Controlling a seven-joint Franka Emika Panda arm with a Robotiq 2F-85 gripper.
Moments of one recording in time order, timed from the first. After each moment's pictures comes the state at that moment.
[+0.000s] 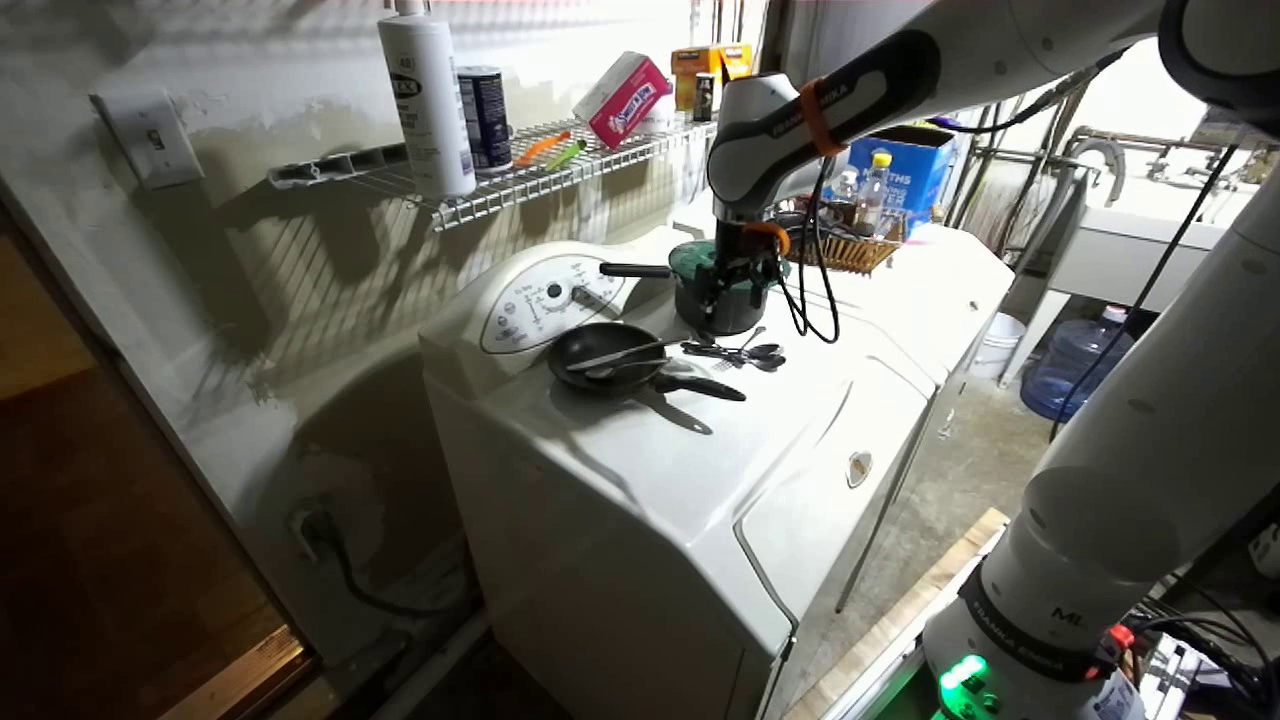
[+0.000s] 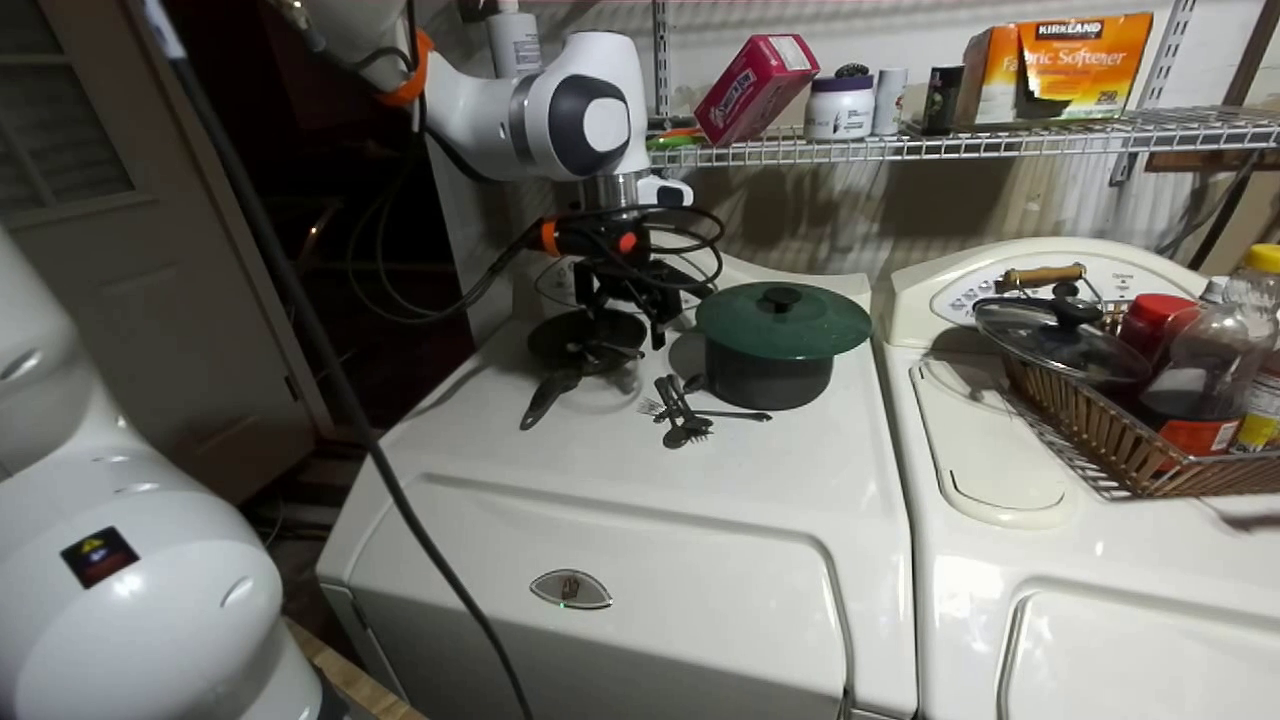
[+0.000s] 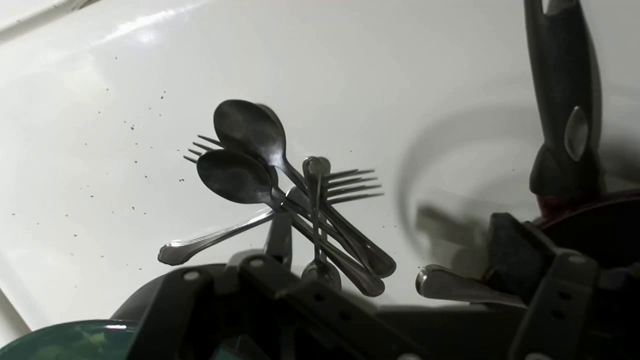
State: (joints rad) arm -0.04 -0.06 -0.04 -2.24 -0.09 2.18 0.09
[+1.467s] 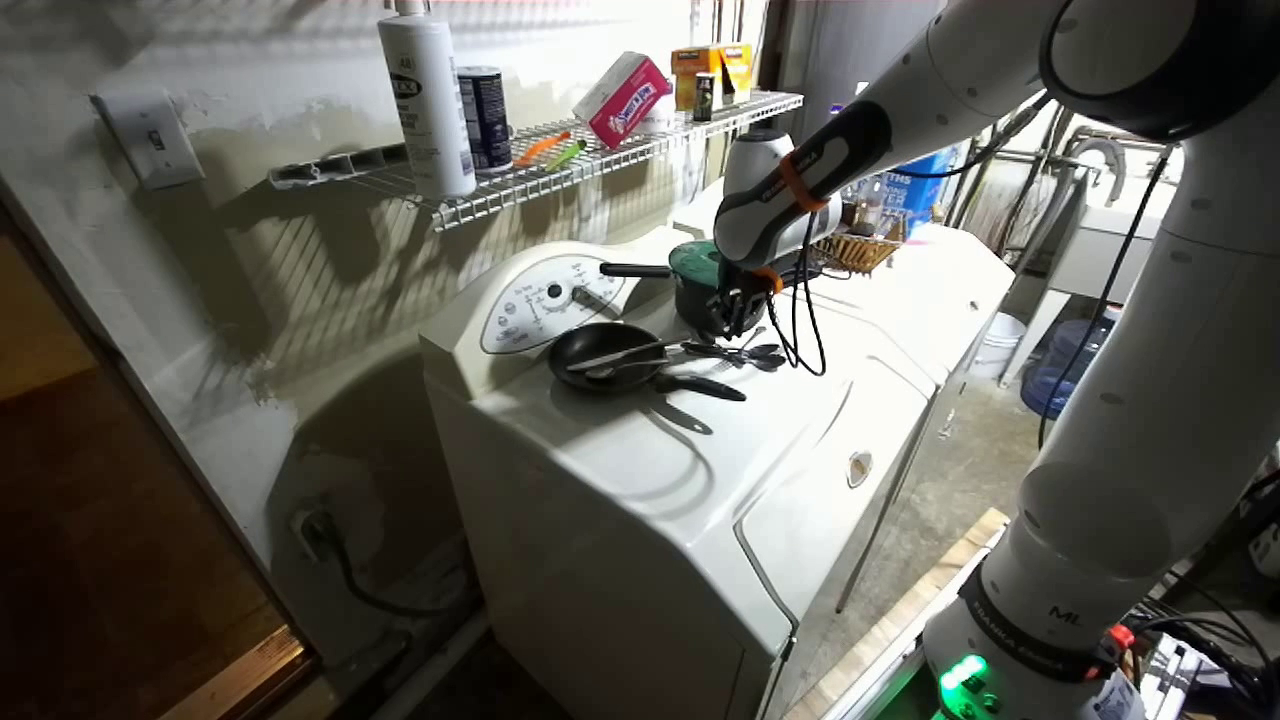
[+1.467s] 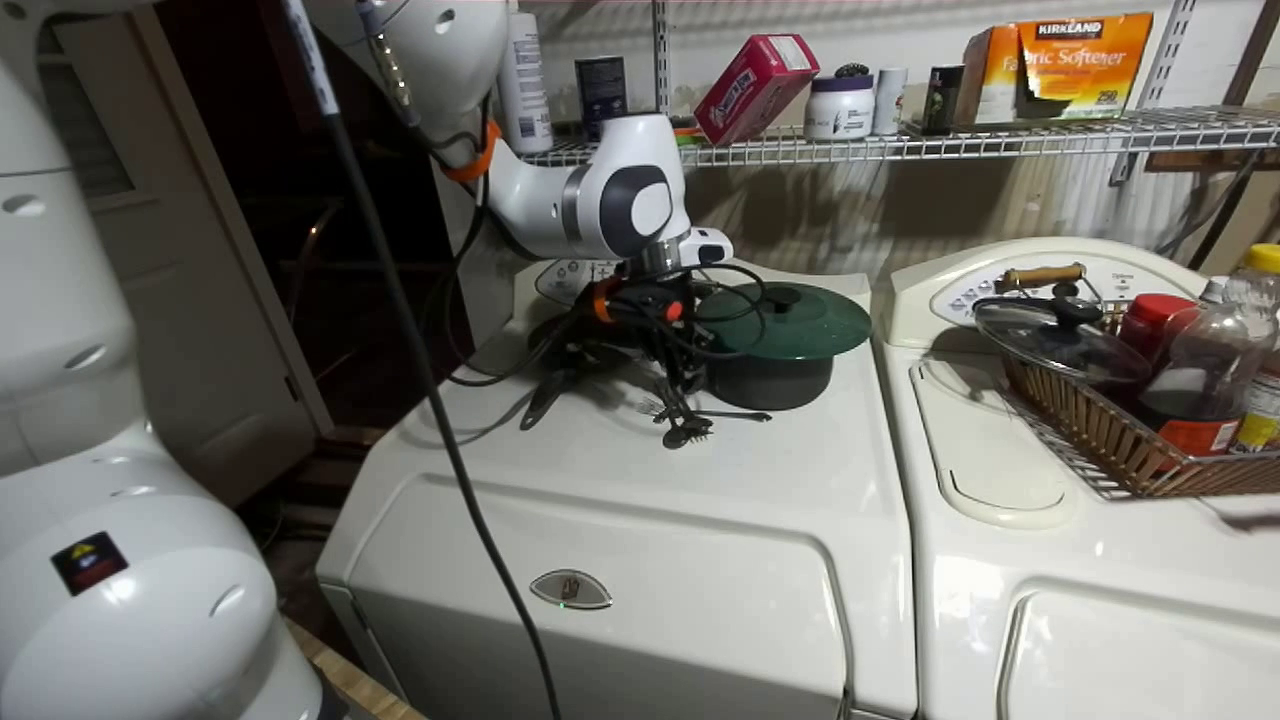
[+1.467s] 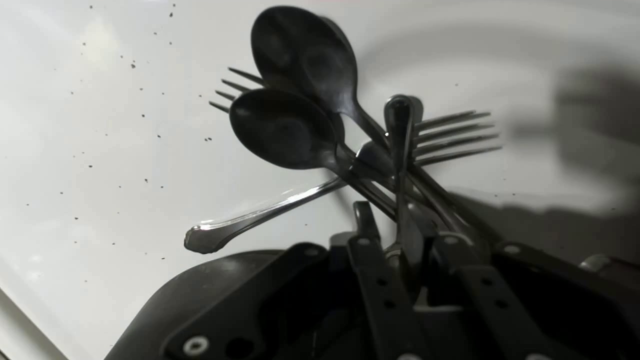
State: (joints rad) arm -0.08 0.11 -0.08 -2.26 -0.16 2.49 0.12
